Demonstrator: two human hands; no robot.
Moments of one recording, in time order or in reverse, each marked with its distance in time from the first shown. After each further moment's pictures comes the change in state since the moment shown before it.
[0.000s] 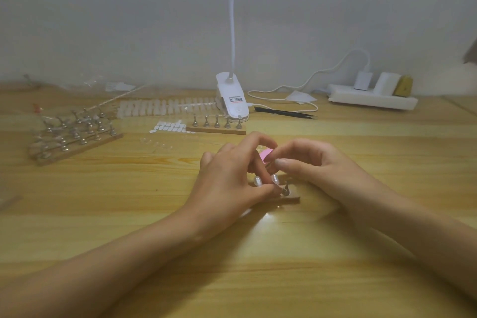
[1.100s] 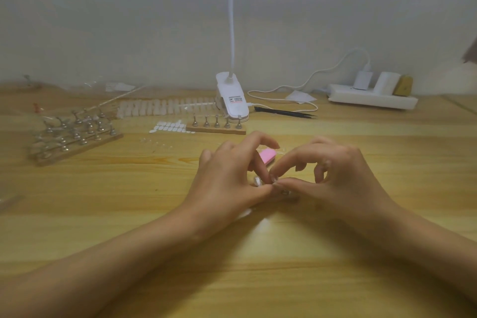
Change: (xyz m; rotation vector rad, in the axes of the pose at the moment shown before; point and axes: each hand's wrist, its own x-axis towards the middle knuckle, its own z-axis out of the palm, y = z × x) left_hand 0.000 0.000 -0.003 0.050 -0.018 0.009; right_hand -0.012 0.003 0.000 -0.658 0.188 -0.406
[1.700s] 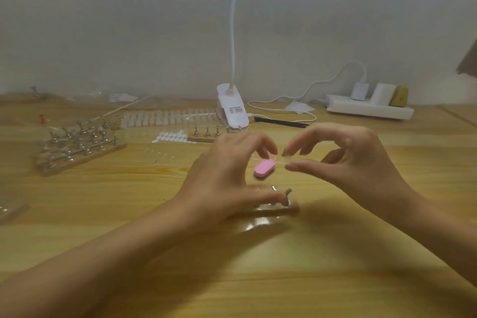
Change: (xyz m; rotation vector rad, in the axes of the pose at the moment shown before) left_hand 0.013 0.001 -0.017 0.113 -0.046 0.091; right_hand 0.018 -0.007 -0.028 0.154 0.096 -0.018
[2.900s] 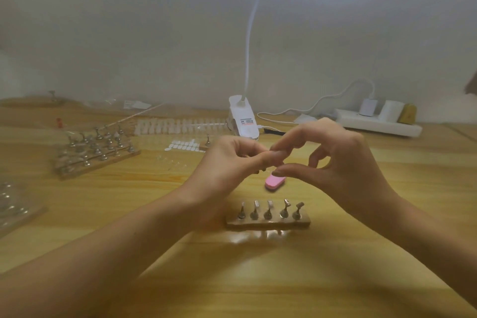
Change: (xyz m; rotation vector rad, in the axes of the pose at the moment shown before) left_hand 0.010 0.002 -0.021 -0.746 0.051 -0.240; right_hand 0.025 -0.015 0.020 -0.140 0.022 -0.151
